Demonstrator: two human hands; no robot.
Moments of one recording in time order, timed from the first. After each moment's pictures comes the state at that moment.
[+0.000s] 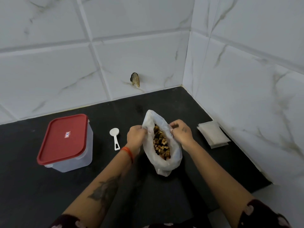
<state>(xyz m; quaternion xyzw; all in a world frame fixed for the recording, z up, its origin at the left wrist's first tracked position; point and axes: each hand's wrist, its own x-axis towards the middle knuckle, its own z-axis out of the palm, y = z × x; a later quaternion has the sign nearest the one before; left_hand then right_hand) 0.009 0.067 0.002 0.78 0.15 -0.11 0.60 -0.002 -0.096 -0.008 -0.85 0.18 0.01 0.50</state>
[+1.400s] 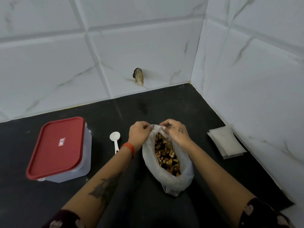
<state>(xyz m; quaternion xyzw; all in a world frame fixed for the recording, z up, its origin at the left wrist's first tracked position) 0.068 0.072 -0.019 0.88 0.02 -0.07 0.48 0.055 -0.083 -0.027 -0.87 0.05 0.05 0.49</state>
